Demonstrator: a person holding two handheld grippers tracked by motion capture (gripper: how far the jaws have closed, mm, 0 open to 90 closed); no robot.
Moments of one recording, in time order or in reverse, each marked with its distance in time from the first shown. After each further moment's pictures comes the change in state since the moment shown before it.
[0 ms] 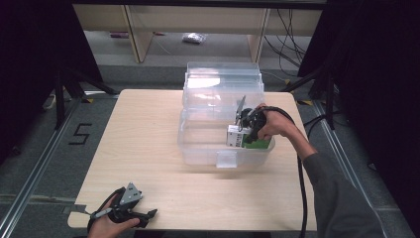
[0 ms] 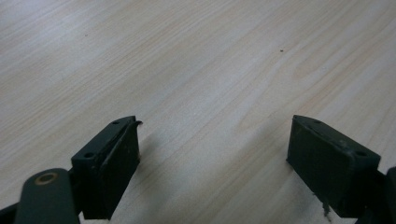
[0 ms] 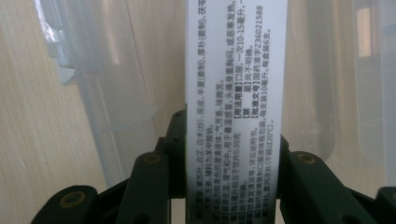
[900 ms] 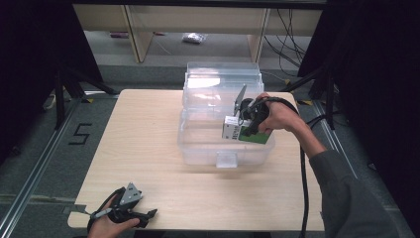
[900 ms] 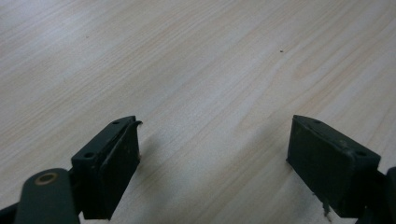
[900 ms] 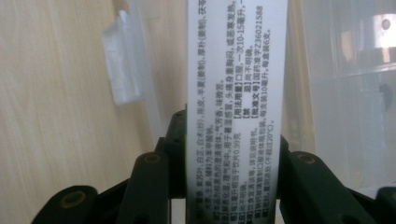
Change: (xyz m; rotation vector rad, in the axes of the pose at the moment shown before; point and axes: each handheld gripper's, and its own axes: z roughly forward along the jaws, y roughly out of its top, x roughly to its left) left arm -0.001 0.000 0.000 -0.005 0.006 0.001; right arm 0.021 0.014 -0.061 -0.076 -0.058 -0.042
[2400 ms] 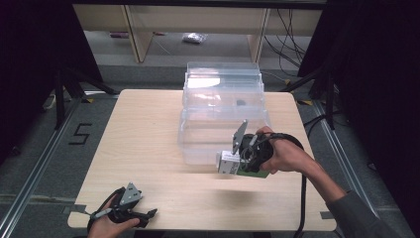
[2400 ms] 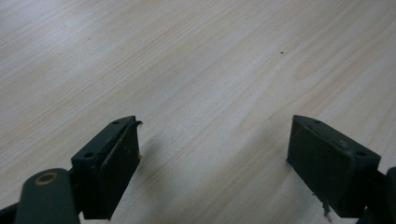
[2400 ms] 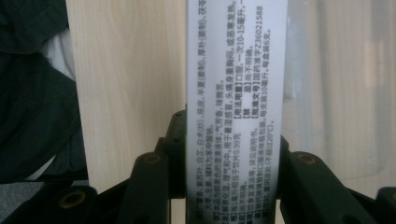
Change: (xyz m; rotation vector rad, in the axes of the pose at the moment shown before) left arm -0.002 0.000 0.001 -0.018 0.011 -0.027; right arm 0.107 -0.008 -0.012 -0.015 0.048 -0.048
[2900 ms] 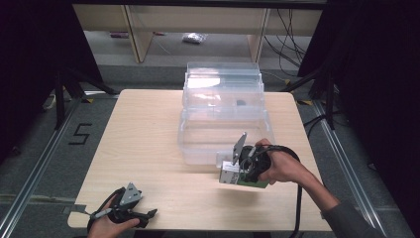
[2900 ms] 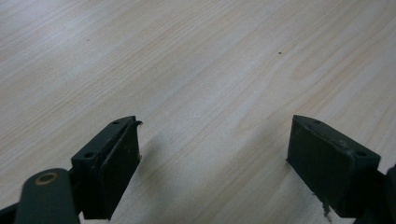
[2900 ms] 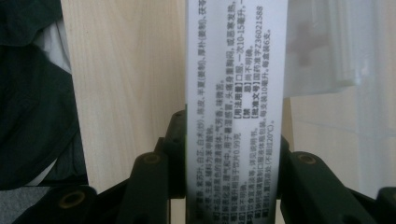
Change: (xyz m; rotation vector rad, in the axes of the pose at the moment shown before) left arm 0.002 0.001 -0.003 0.030 -0.011 0.037; right arm 0.009 -0.012 0.039 0.009 0.035 0.025
